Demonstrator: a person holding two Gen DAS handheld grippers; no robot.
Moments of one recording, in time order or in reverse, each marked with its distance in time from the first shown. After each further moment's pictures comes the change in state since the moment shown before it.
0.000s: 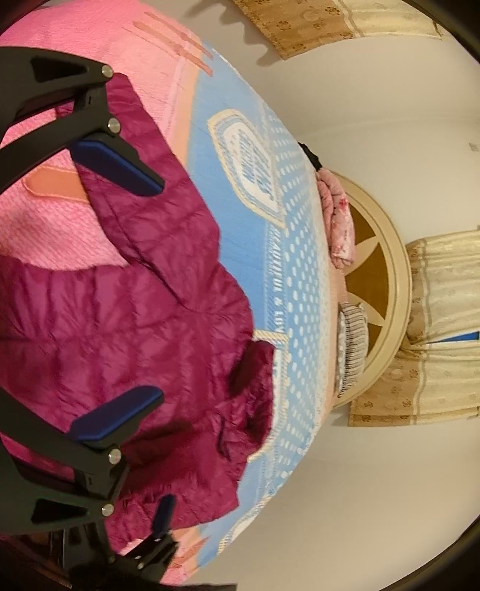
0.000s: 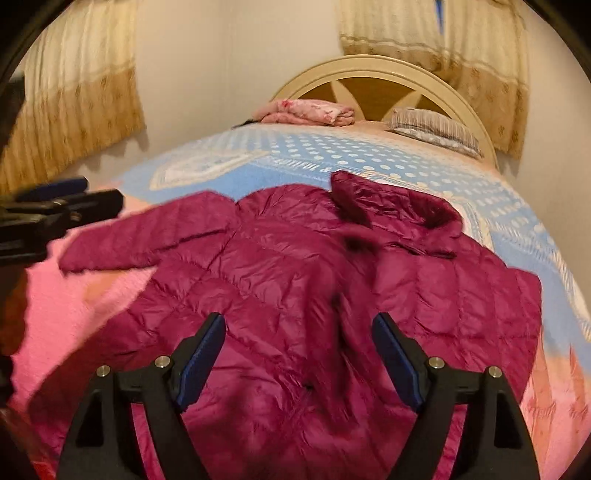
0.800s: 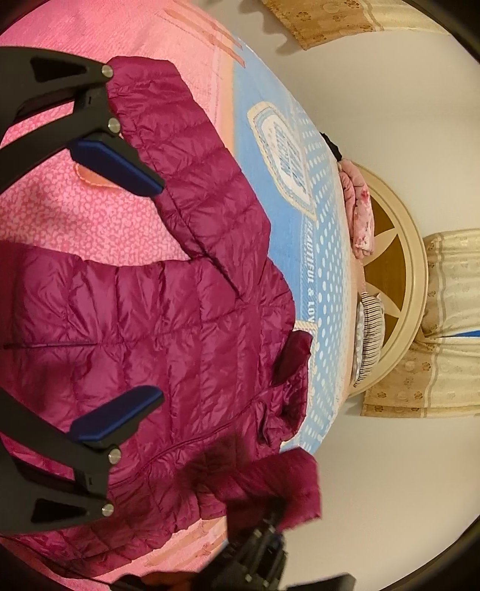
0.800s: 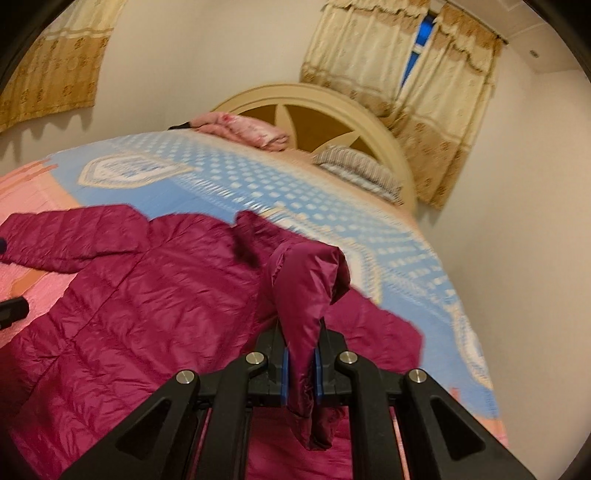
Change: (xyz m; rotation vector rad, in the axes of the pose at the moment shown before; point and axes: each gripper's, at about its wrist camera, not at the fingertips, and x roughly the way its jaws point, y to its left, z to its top) left arm -0.013 0.015 -0.058 -0.008 0.064 -0.056; right arm -0.022 -0.002 0.033 -0.195 -0.047 -0.395
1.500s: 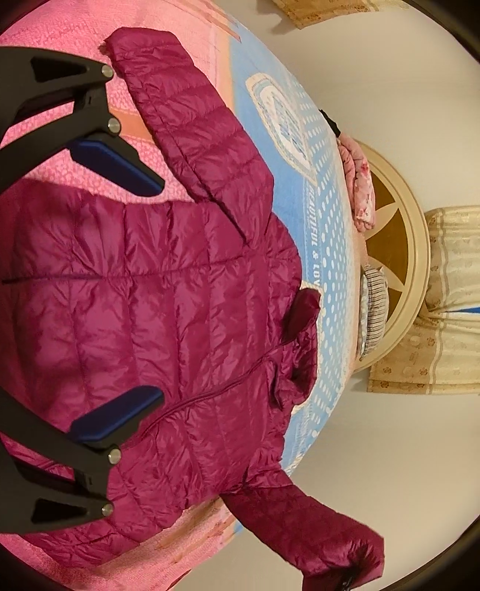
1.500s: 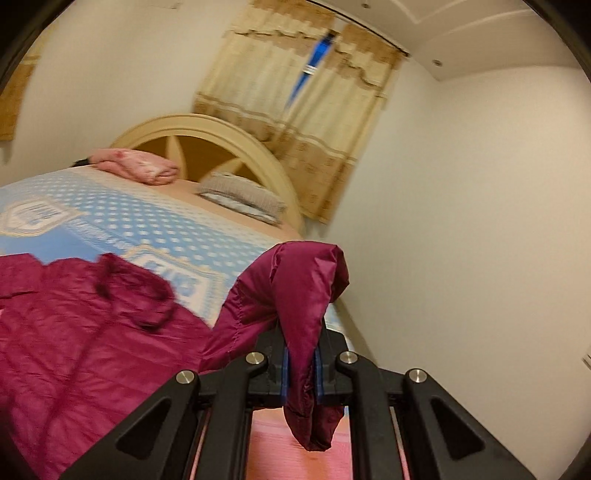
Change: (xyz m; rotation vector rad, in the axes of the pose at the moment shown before) left arm 0.000 -0.043 -0.009 0.023 0.009 -0.077; right arm -0.111 -0.138 0.013 0.098 -0.101 -0.377
